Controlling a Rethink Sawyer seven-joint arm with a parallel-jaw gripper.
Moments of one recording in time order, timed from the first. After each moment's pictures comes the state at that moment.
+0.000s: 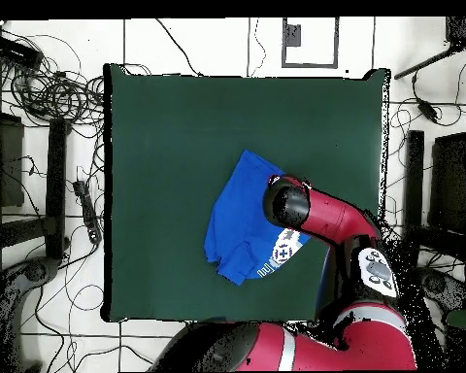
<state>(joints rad) -0.27 -0.39 -0.12 1.53 0.00 0.23 1.57</state>
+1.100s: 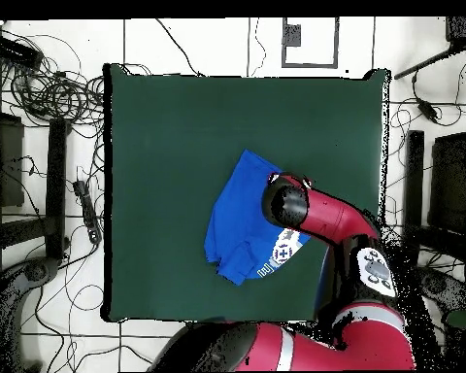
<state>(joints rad) -0.27 -0.39 -0.12 1.53 0.01 0.20 1.57</state>
